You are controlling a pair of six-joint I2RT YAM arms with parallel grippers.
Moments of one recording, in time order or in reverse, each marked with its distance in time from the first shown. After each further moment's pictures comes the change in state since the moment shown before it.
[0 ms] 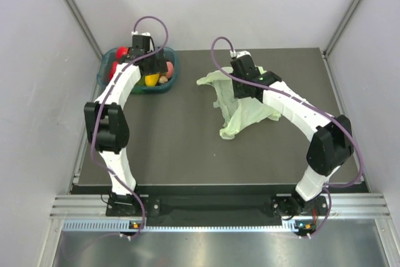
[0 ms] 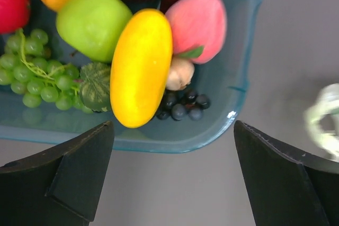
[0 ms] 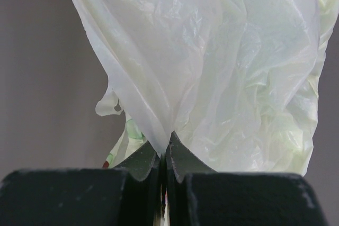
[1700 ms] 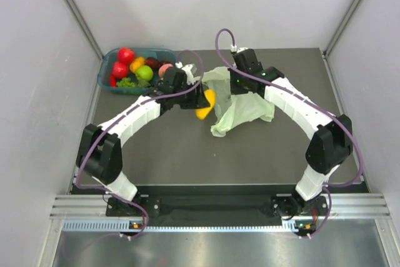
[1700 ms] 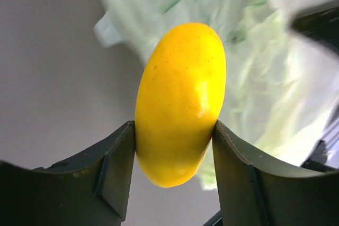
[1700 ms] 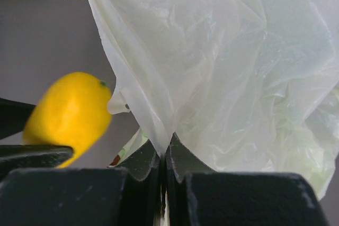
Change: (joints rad) left arm -0.351 -0.301 -0.515 0.206 0.361 -0.186; right arm -0.028 0.018 0.072 -0.008 -0.174 0.057
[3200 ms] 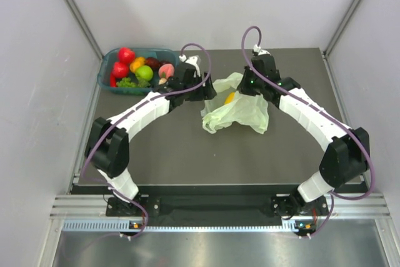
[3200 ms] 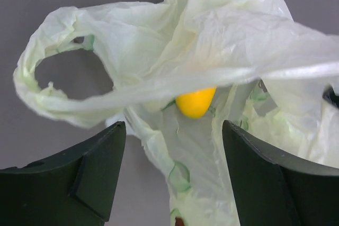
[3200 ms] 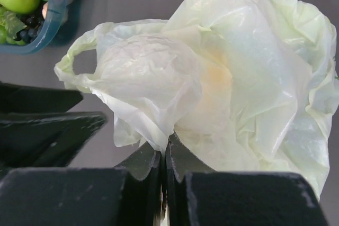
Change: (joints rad) left arm -0.094 0.110 0.102 0.114 -0.232 -0.090; right arm -0.083 -0.171 -0.237 0.214 -0.081 0.221
